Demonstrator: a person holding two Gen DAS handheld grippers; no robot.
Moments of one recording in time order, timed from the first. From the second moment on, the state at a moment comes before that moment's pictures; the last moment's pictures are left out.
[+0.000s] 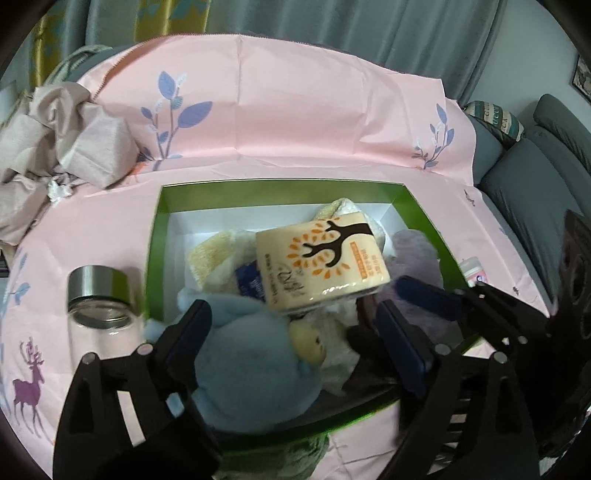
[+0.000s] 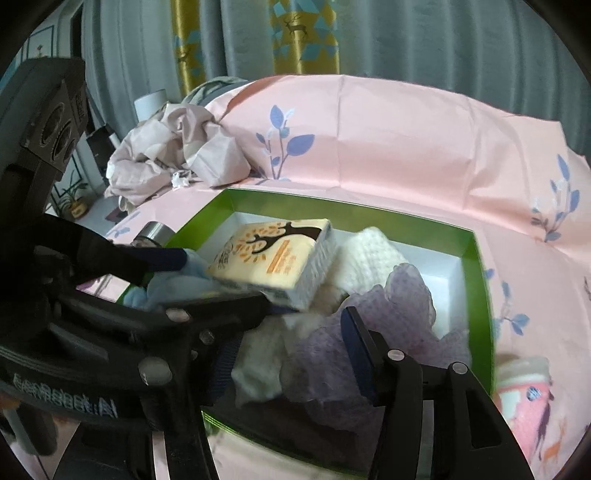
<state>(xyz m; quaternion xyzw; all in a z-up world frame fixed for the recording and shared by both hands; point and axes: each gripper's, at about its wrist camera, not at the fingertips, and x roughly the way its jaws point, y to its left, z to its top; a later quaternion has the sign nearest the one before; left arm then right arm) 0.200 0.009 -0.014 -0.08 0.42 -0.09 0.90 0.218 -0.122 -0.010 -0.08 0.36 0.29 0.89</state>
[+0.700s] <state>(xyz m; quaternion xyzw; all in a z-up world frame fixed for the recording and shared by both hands) 0.098 -0.016 0.009 -0.01 0.39 -0.04 0.92 0.119 -0.187 -0.001 0.00 0.36 0.27 0.89</state>
